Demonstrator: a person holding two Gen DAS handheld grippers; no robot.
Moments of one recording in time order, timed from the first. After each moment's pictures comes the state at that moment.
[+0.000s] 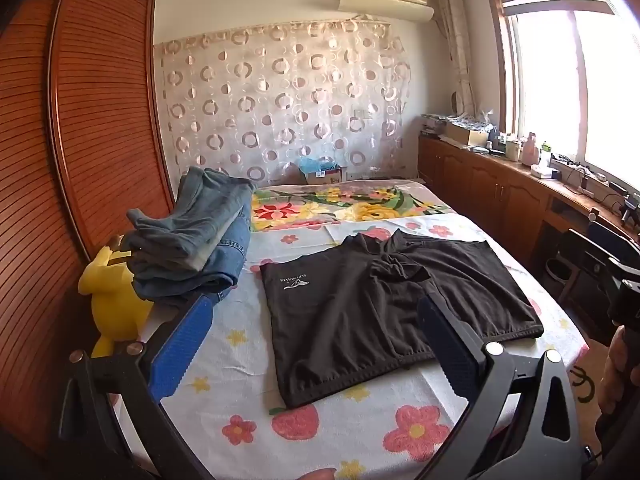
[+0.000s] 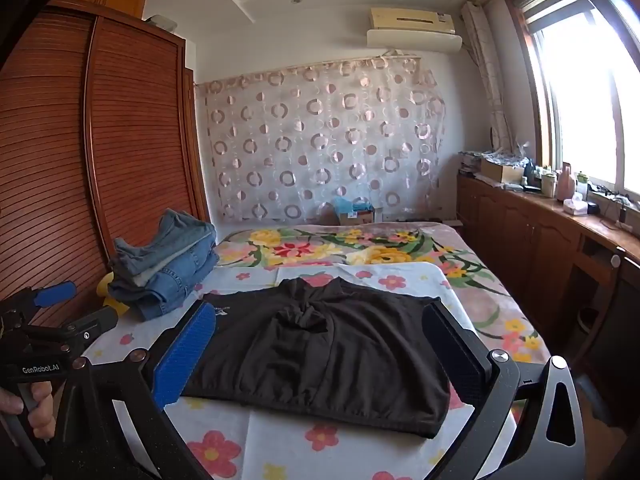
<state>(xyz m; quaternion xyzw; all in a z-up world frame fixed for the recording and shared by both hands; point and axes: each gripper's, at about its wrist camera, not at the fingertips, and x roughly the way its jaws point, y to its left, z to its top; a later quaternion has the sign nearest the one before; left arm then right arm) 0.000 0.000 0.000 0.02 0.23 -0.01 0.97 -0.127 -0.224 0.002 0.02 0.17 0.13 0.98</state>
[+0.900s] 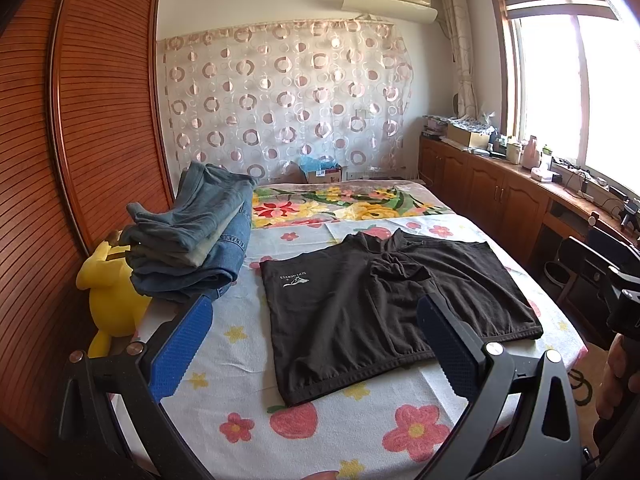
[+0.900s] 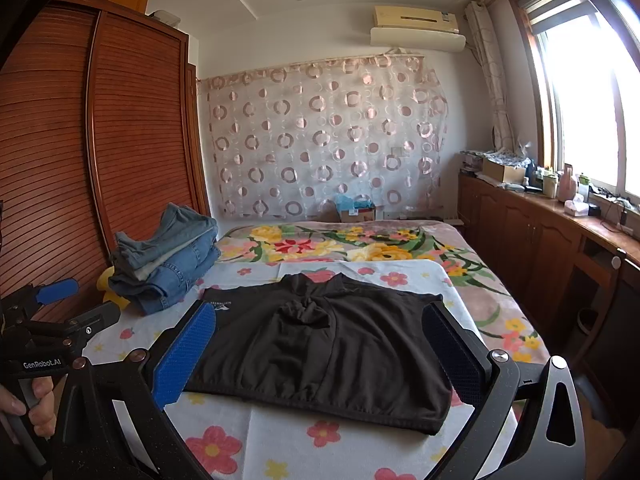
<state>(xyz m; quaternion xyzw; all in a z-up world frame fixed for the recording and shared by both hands) -0.001 0.000 -0.004 0.02 0.24 -0.01 0.97 -0.129 -0.222 0.002 0.01 0.17 0.14 0.98</state>
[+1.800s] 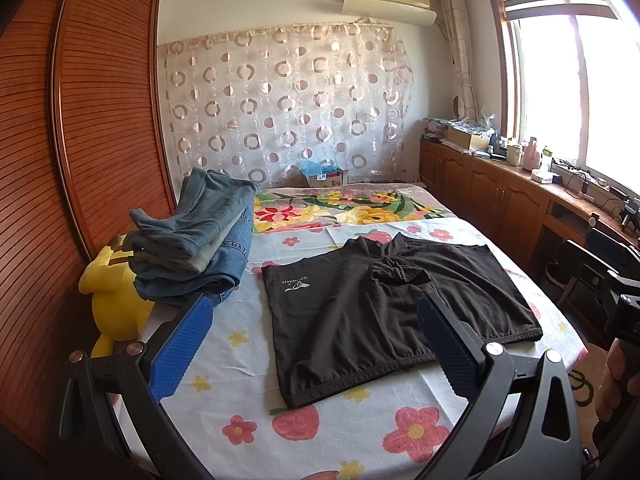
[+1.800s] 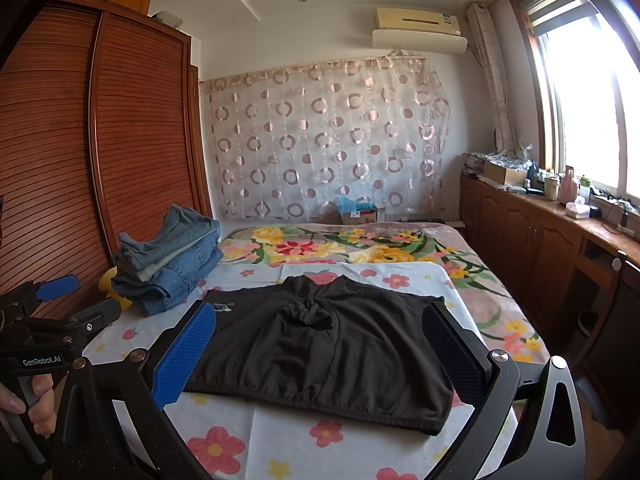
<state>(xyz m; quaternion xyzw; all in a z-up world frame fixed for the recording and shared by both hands) -0.002 0.001 -0.003 0.02 0.24 -0.01 0.97 -0.131 -0.221 0.002 0.01 0.17 0.14 0.98</state>
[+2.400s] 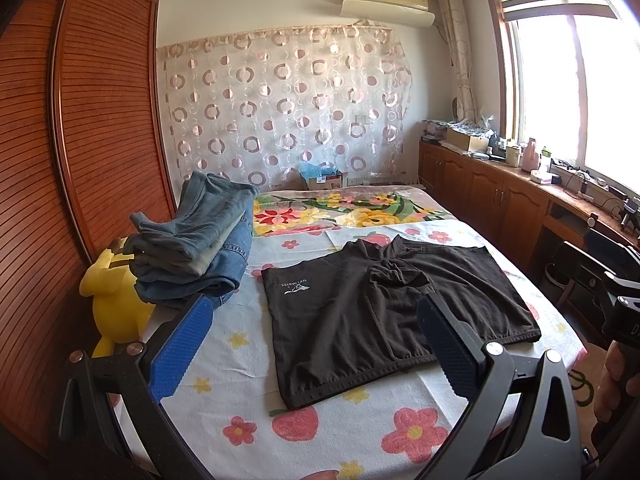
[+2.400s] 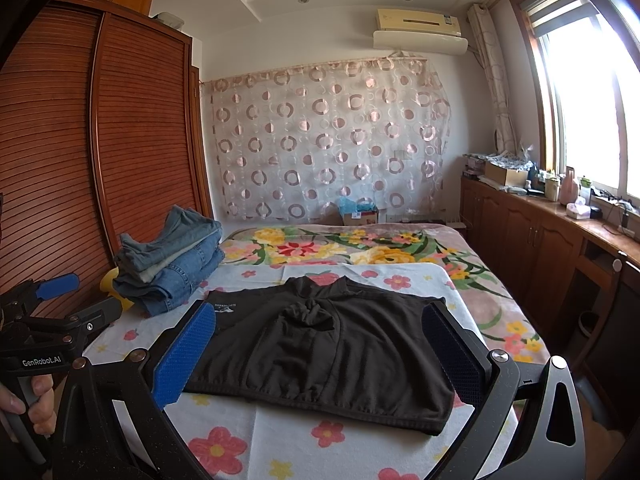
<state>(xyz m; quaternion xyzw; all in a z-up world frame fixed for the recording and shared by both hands) -0.002 0.000 -0.003 0.02 0.23 -0.01 0.97 -0.133 -0.219 0.004 0.01 0.17 0.14 0.98</state>
